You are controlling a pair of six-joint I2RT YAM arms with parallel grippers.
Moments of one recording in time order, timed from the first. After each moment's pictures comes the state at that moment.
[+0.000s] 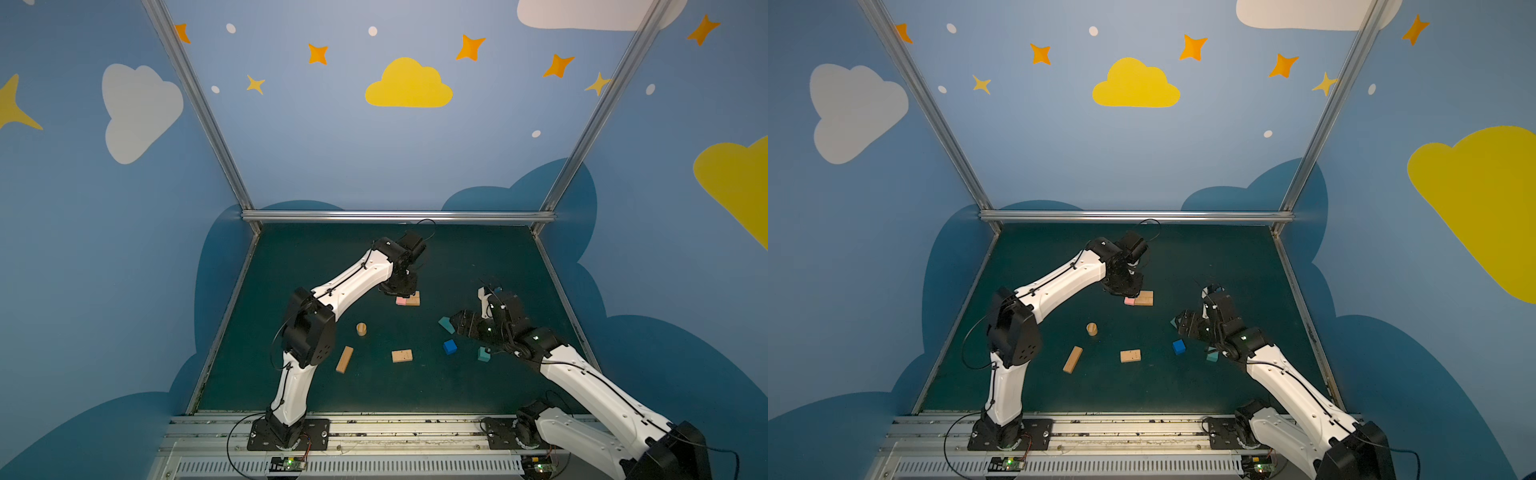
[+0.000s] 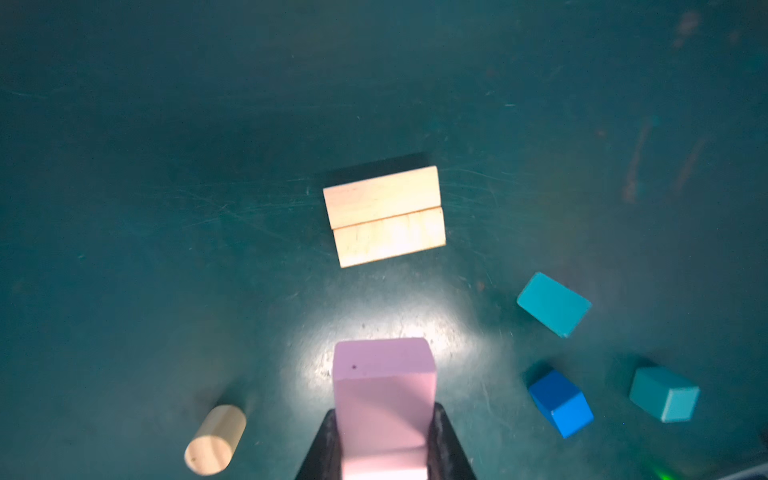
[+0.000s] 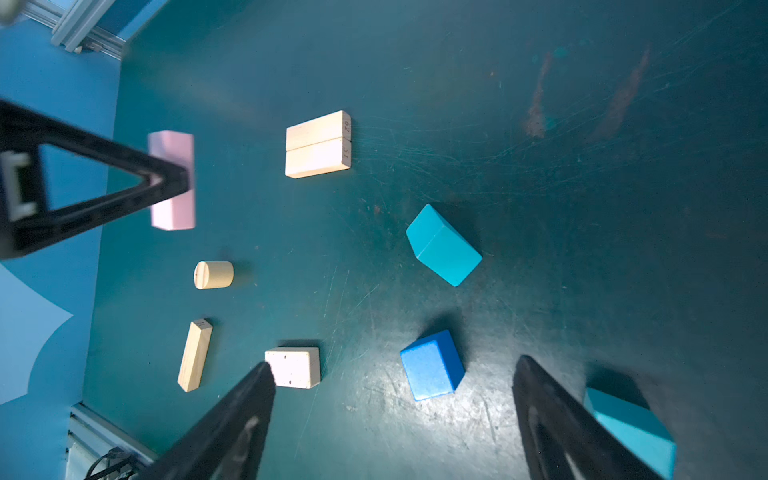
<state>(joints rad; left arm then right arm) -0.67 2.10 1.94 -1.15 0.01 -0.52 0.51 0.97 0.64 -0.48 -0.10 0.65</state>
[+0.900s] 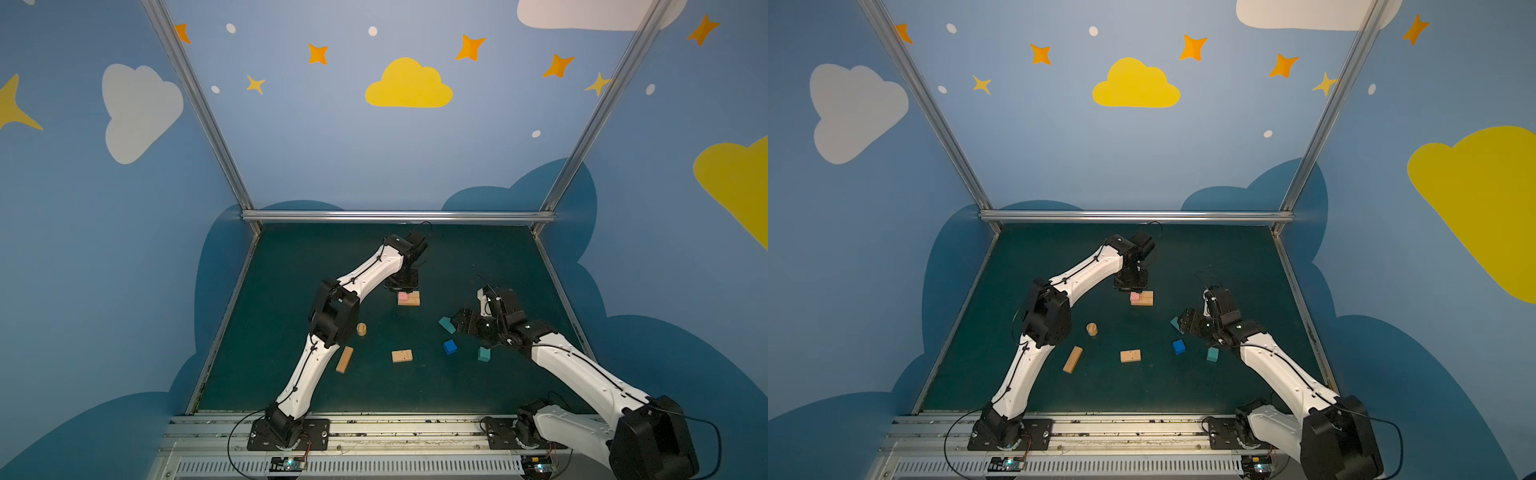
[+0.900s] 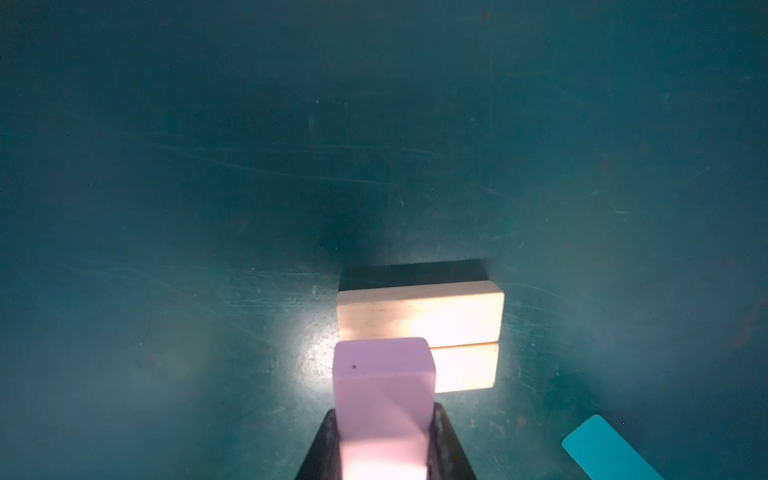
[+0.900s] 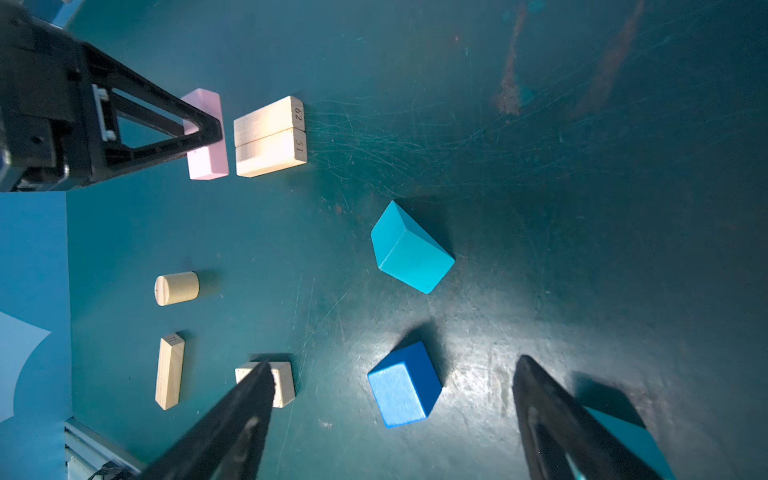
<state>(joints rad) -0.63 2.40 2.22 -1.22 0.00 -0.61 0.43 1.12 0.64 -0.44 -0.18 0.64</state>
